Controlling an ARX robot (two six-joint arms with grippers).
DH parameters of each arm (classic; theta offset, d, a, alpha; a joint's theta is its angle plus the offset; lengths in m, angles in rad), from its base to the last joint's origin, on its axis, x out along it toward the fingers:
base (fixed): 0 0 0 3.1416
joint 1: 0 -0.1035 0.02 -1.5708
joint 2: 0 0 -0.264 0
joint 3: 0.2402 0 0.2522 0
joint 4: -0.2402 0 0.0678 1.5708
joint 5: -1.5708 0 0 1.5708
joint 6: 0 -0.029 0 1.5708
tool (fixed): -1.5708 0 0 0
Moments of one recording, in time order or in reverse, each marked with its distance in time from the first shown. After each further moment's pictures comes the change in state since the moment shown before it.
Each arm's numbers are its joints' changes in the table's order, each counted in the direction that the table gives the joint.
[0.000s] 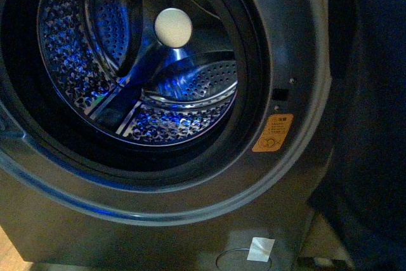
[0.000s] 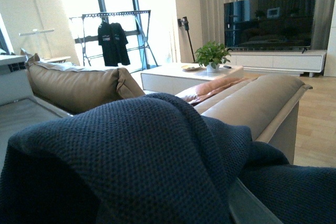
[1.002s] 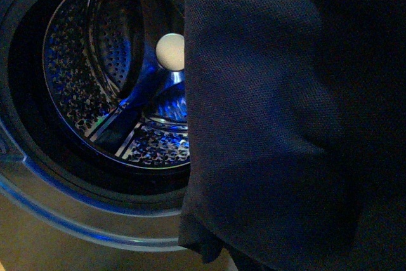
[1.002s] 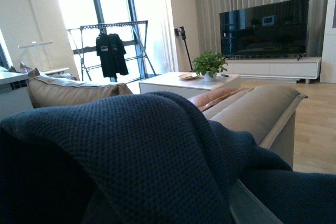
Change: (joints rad) left arm 0.003 -0.007 0.041 -0.008 0.003 -0.003; right arm -0.076 -0.565 0.231 0.780 -0.454 -0.522
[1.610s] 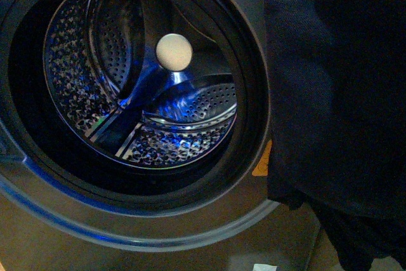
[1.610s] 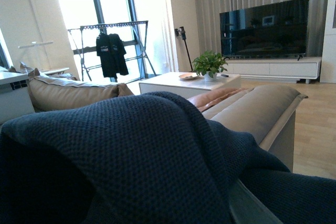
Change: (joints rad) left arm 0.000 0.000 0.000 0.000 0.000 0.000; right arm -0.210 -0.407 0.145 0.242 0.165 0.147
